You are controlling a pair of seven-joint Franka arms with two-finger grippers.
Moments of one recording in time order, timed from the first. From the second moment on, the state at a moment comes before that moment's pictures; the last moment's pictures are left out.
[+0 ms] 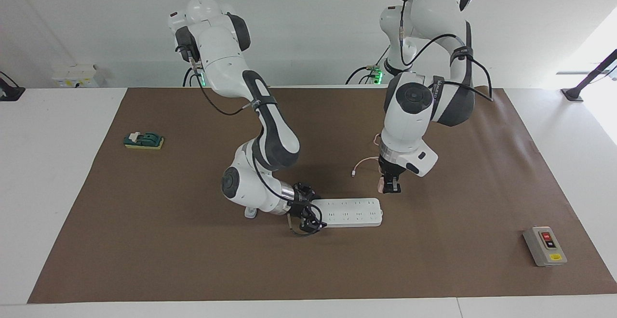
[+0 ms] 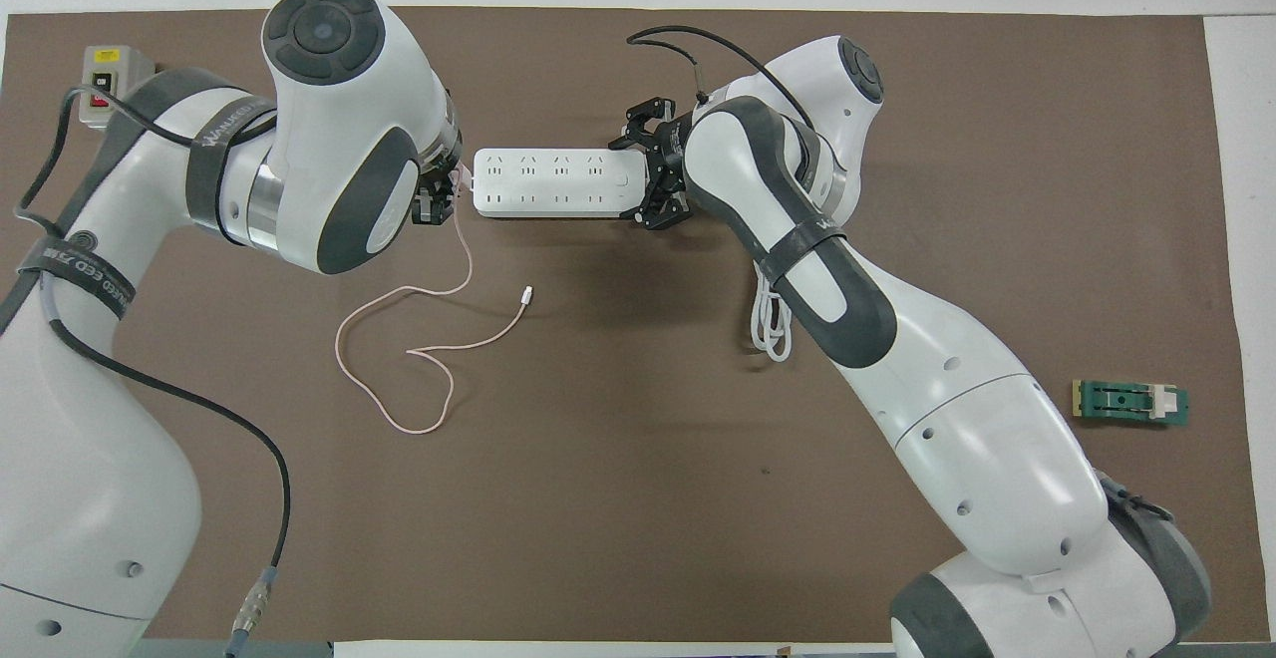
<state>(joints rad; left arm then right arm) -0.30 0.45 -0.13 -1.47 0.13 1.96 -1.88 0.38 0.94 -0.02 -1.13 0.84 2.10 1.35</state>
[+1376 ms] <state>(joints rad) 0.16 0.04 -0.18 -2.04 -0.10 1.98 -0.24 0.37 0.87 -0.02 -1.22 0.84 2.14 1.32</state>
